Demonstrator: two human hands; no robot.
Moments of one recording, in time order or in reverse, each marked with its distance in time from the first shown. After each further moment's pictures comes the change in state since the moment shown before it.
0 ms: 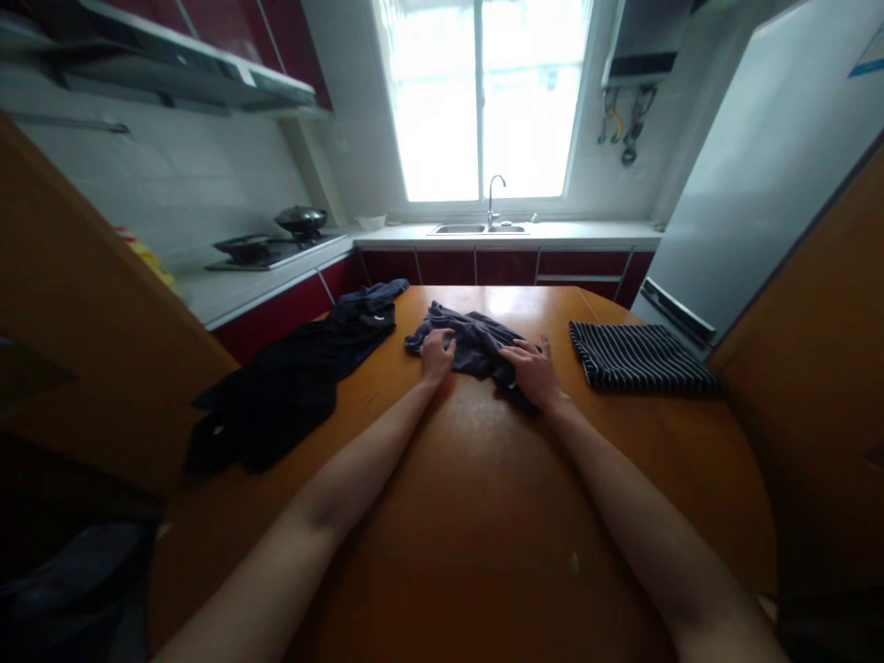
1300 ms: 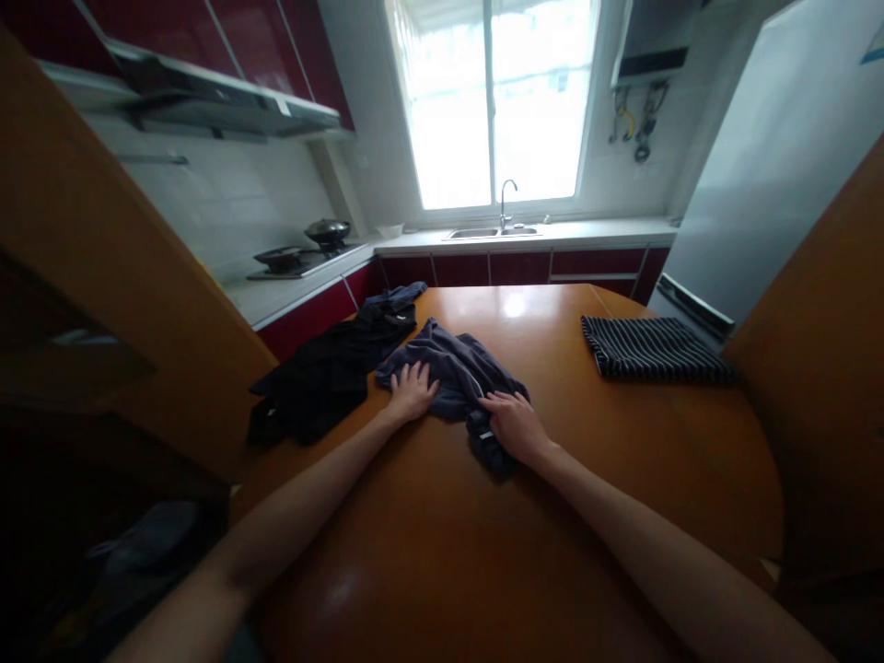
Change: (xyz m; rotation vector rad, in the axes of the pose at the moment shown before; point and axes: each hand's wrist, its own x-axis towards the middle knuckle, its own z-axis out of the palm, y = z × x) left_hand -0.096 -0.065 -0.077 0.470 -0.366 -0.034; right_hand -0.074 -0.118 0.001 0.211 -0.246 0.047
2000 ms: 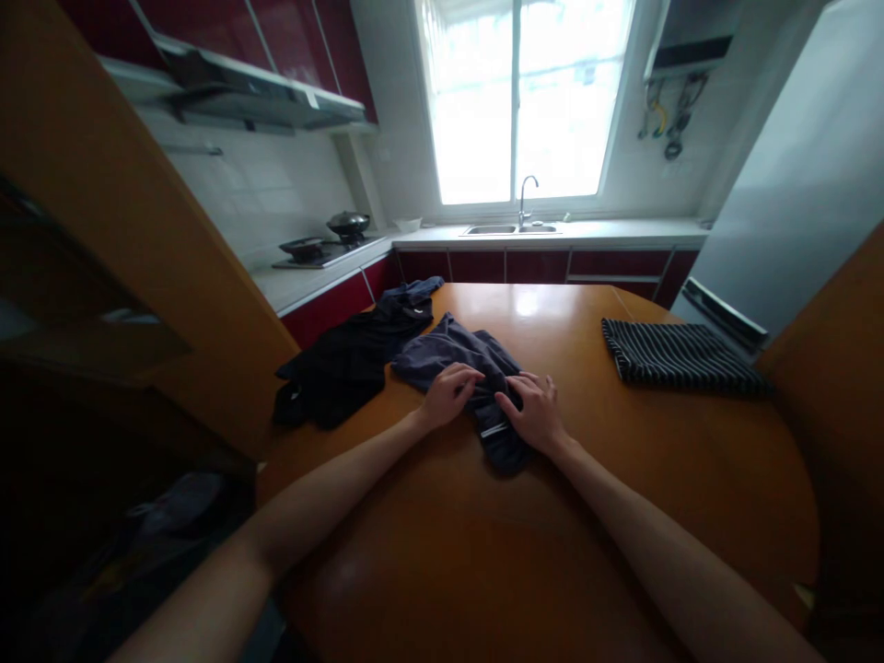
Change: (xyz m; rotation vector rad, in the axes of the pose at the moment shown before) left_hand -0.030 0.041 -0.030 -0.724 0.373 0.678; right_hand 0.013 0.013 0.009 0.116 0.337 0.041
